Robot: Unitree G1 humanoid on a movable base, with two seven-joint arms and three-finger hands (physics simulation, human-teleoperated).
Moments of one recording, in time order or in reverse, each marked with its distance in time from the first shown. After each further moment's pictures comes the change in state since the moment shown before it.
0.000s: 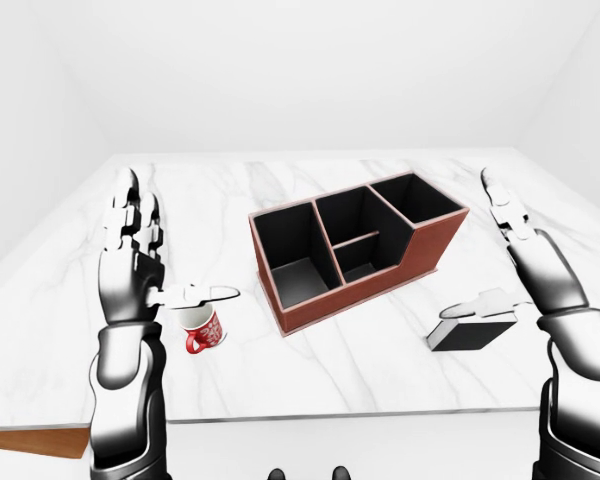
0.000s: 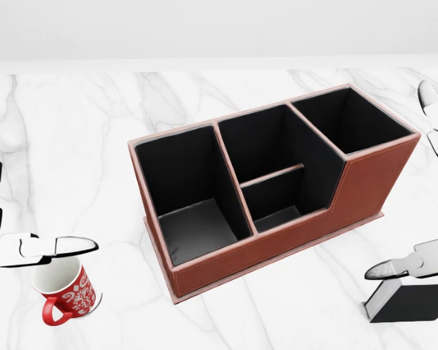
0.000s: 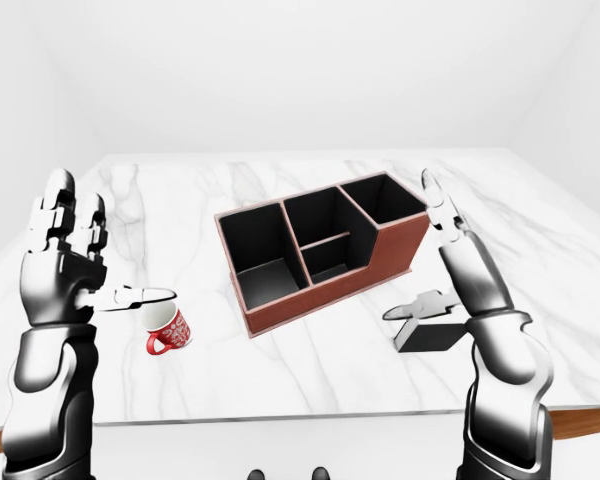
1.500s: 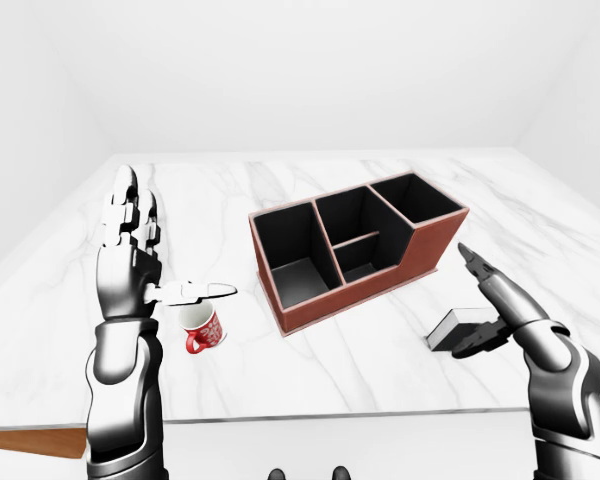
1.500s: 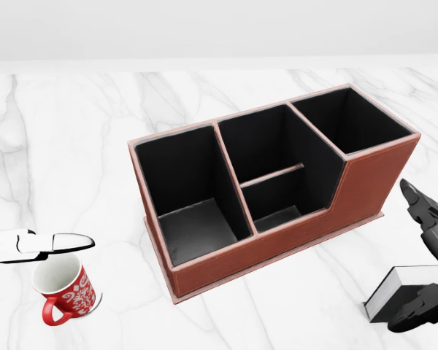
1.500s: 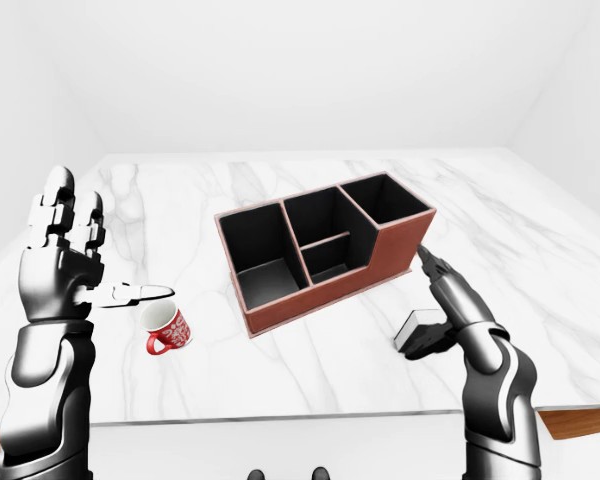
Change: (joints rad) left arm -0.021 0.021 0.015 0.027 0.010 0.000 -0.011; right arm 0.034 -0.045 0.019 0.364 -0.344 0.000 0.093
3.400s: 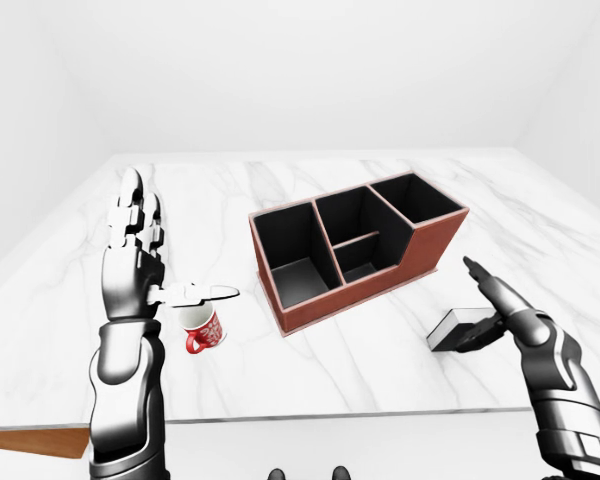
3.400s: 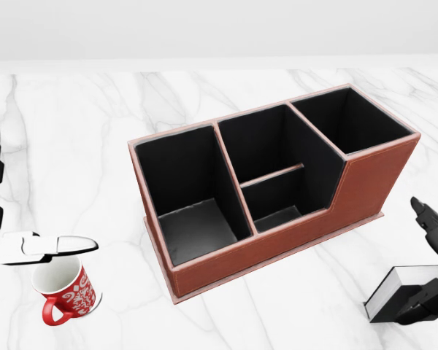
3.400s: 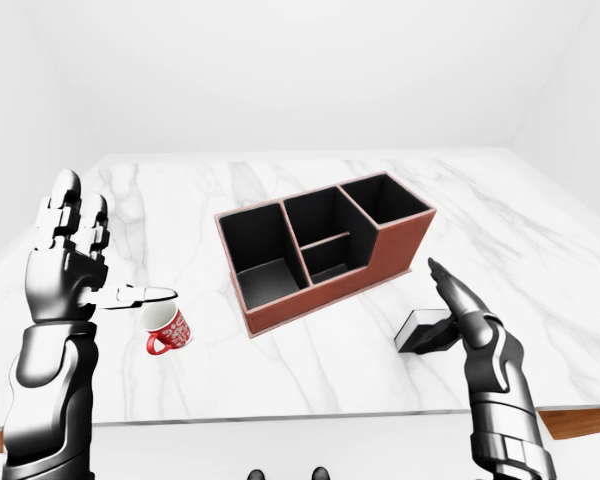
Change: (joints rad) left arm 0.007 -0.006 -0.009 0.006 0.014 0.000 -0.005; right arm -0.182 -0.156 0.091 0.533 0.051 -0.014 -0.153
